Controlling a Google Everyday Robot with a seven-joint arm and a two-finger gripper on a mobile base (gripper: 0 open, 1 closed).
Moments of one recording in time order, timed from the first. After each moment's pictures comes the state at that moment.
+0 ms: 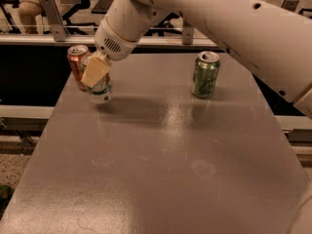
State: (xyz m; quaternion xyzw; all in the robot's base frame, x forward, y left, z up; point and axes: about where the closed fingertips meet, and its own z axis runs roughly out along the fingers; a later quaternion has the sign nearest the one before) arm 0.574 0.147 0.921 -0.62 0.72 0.19 0.27
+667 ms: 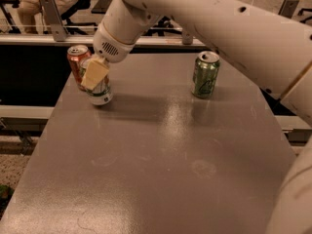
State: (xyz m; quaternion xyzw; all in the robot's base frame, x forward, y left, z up) arm 0.585 0.154 0.907 -0.64 0.70 0.18 0.26
